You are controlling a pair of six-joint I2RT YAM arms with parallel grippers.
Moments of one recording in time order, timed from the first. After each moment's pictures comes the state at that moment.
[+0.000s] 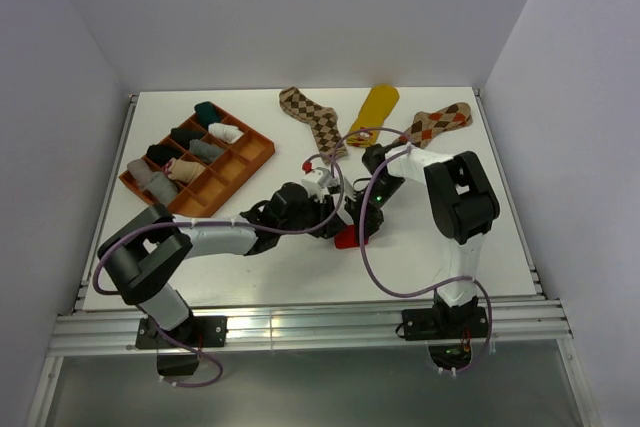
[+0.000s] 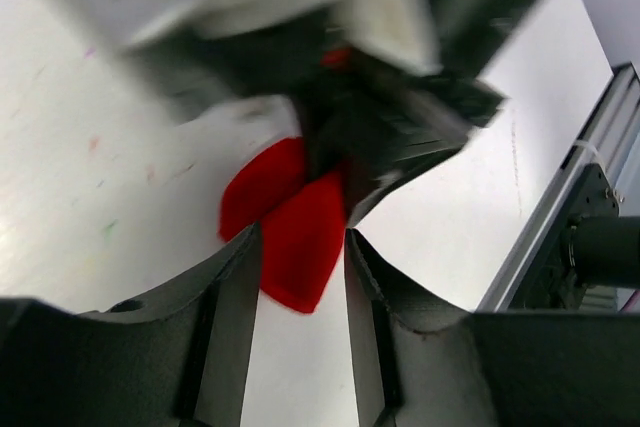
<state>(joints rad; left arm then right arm) -0.89 1.62 0.73 0.43 0.15 -0.57 0.37 1.95 1.20 -1.02 -0.76 -0.98</state>
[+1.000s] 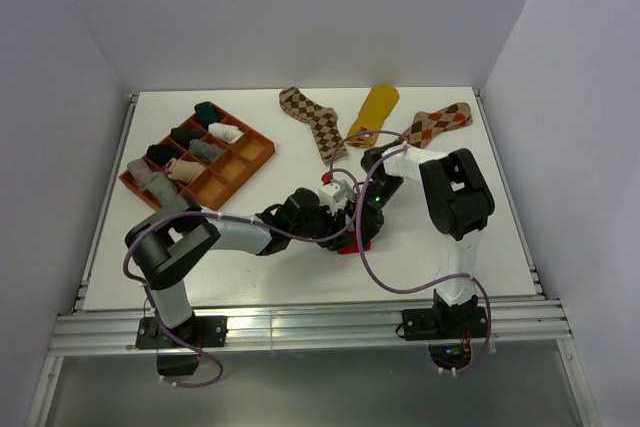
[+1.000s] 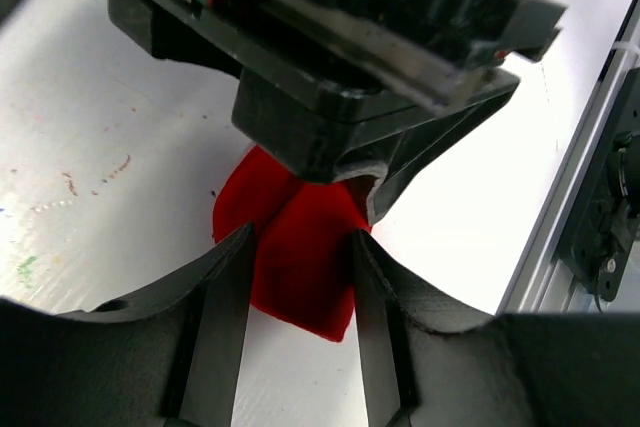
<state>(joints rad) -0.93 1.77 0.78 0.47 0.27 -0.44 0.37 2.00 1.23 -1.11 -0.76 -0.90</state>
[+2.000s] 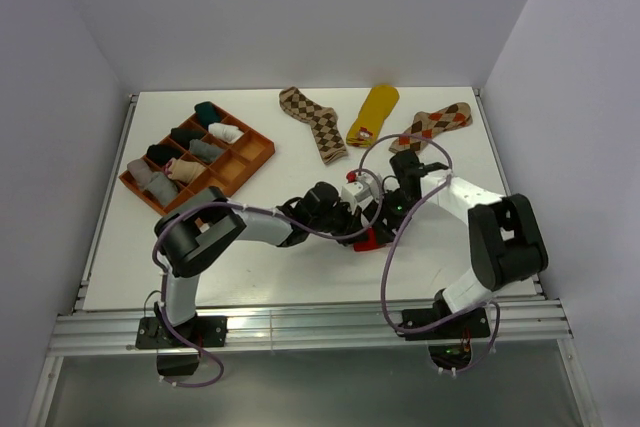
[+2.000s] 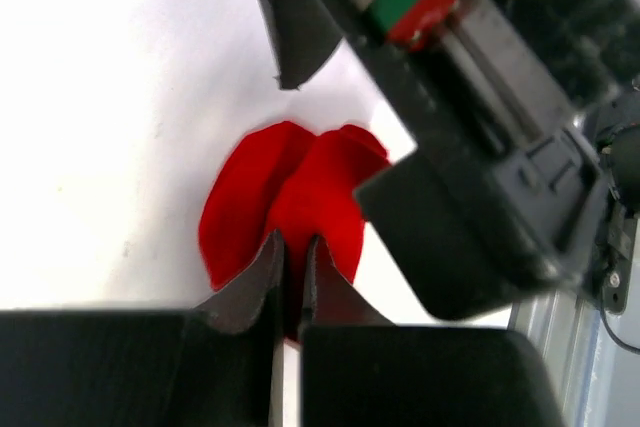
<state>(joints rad) -0.95 1.95 0.96 0.46 0.37 -0.34 0.30 1.57 0.89 -0.74 -0.45 -0.56</state>
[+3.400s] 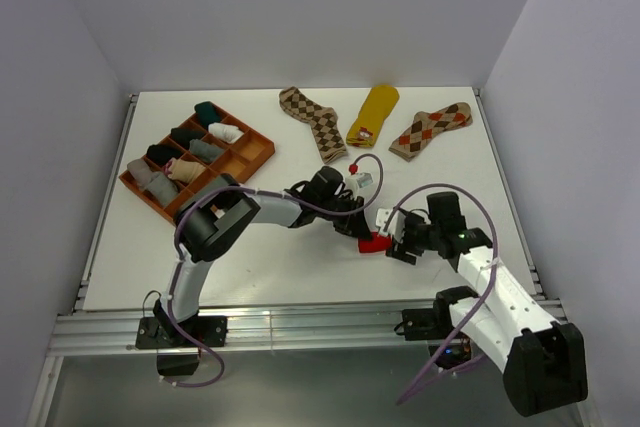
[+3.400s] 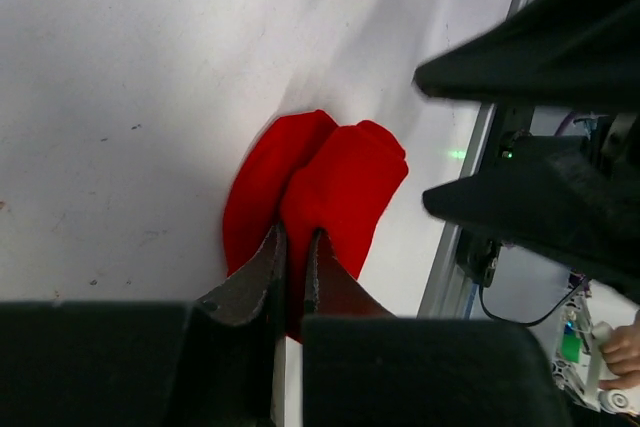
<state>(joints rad) -0.87 2.11 1.16 0.30 0.65 -0.56 0.17 0.86 0.42 -0.52 -0.61 -1.04</state>
